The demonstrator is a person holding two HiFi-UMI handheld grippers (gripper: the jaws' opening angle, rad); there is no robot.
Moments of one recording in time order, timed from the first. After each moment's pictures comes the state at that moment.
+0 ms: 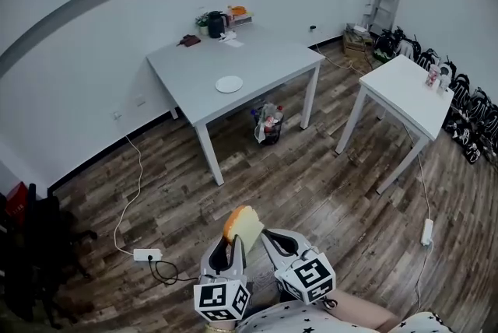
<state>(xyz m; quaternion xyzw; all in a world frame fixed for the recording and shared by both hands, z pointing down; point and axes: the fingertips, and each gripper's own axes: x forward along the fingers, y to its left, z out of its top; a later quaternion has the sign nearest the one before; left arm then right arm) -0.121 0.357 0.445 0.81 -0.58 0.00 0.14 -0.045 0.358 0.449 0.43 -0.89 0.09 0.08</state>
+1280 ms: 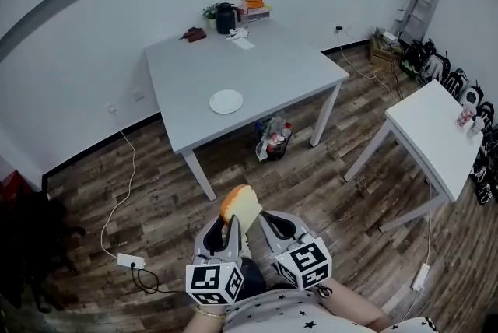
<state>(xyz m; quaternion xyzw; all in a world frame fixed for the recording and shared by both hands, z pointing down) -0.031 0.081 0.438 0.78 -0.61 0.00 0.13 0.044 0.072 0.454 0.40 -0.91 0.09 0.10</state>
